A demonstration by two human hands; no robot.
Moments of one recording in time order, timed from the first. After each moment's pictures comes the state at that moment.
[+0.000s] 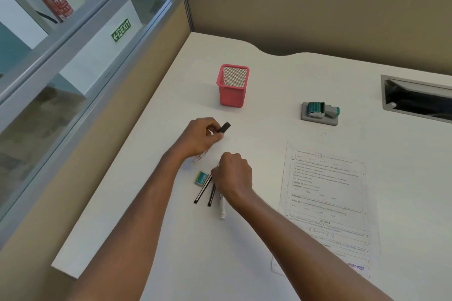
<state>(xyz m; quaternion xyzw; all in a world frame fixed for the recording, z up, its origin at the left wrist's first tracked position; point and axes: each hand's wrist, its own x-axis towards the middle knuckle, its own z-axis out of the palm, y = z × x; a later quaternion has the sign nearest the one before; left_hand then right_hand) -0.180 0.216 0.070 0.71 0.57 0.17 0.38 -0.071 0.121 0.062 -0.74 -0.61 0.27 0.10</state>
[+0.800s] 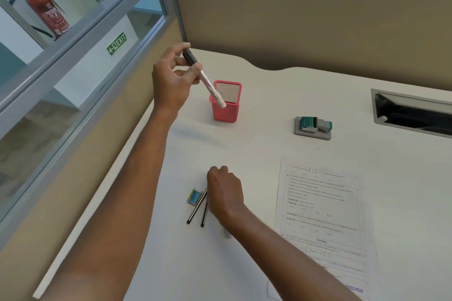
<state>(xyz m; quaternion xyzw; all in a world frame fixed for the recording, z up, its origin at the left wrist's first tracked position) -0.165 0.302 0.167 0.60 0.50 0.55 0.29 -0.069 0.123 0.077 -0.67 -0.70 0.23 0.03</state>
